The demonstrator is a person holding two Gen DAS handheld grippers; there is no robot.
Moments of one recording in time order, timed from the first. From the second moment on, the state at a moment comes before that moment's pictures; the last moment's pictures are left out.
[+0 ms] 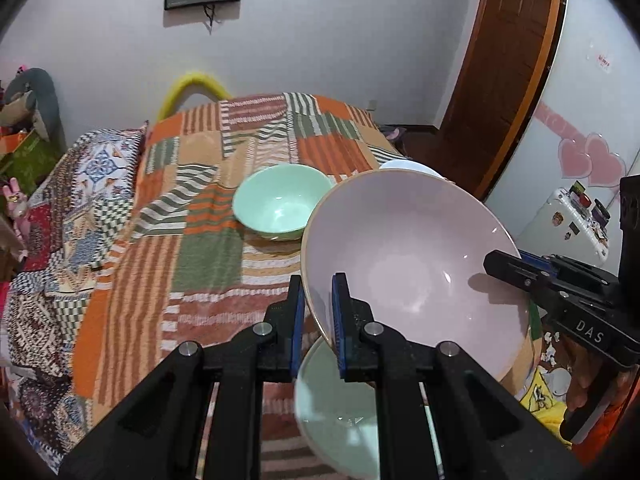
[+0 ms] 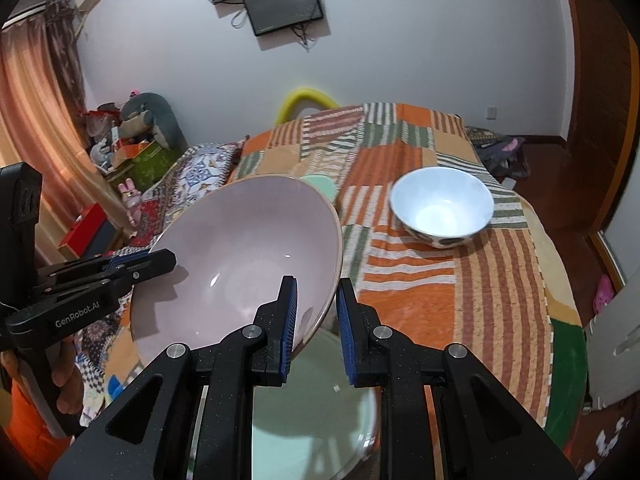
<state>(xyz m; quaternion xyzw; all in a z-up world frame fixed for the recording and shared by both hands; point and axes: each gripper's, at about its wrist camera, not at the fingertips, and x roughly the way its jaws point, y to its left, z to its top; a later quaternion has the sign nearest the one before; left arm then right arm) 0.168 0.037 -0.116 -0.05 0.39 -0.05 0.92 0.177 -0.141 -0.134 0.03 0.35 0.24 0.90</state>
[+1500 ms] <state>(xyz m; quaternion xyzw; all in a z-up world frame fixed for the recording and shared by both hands) 0.075 0.190 -0.237 -0.15 0.48 0.08 0.86 0.146 0.020 -0.216 -0.05 0.45 0.36 0.82</state>
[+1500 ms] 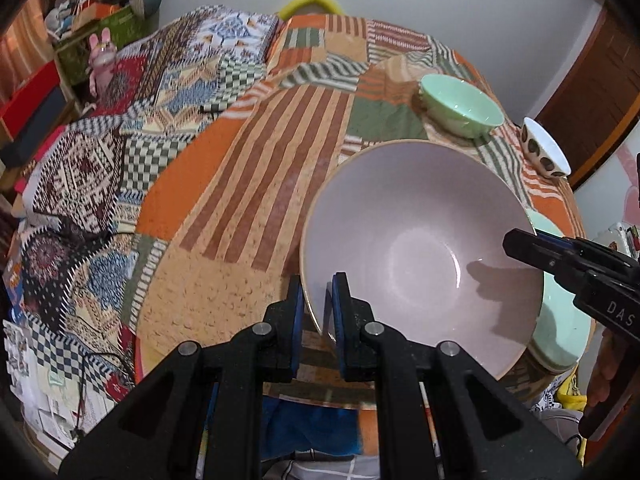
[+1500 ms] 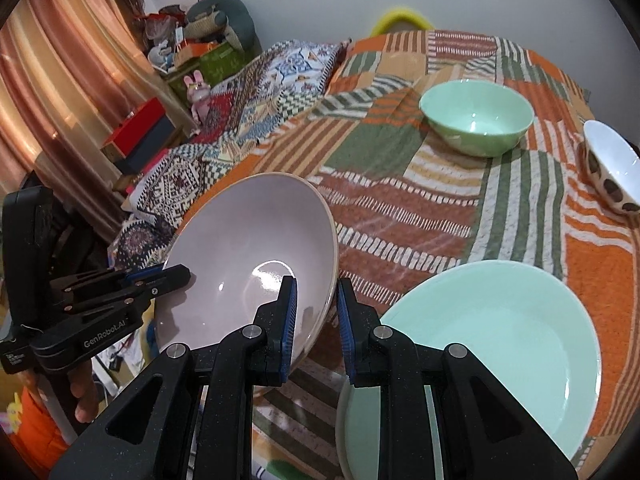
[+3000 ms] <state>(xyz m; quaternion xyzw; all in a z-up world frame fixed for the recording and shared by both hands) 0.079 0.133 -0.095 -0.08 0.32 0.05 0.94 0.137 -0.047 -0.120 -0.03 0.31 0.34 0.89</state>
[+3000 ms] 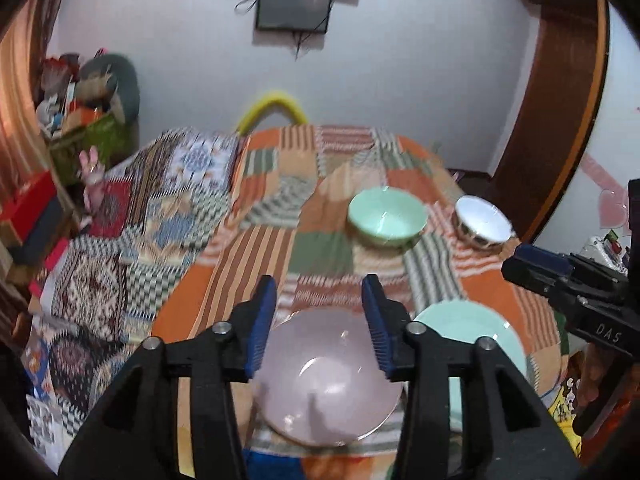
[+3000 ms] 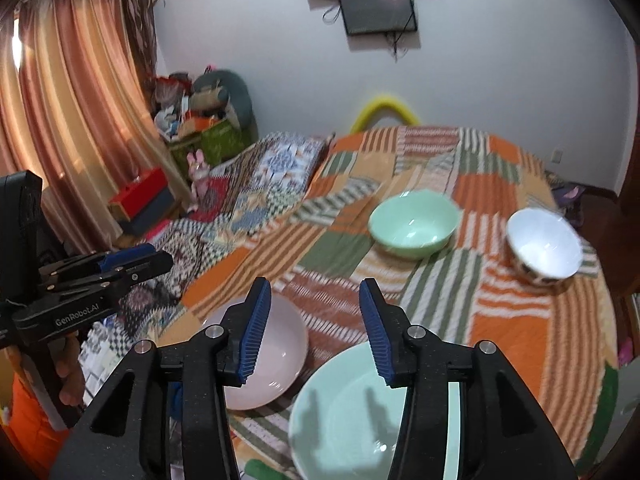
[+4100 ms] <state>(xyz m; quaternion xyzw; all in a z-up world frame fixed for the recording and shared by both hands) 0.312 0.129 -0.146 -0.08 0.39 0.01 0.92 0.288 -0.086 -0.135 -0.01 0.33 0.26 0.91</state>
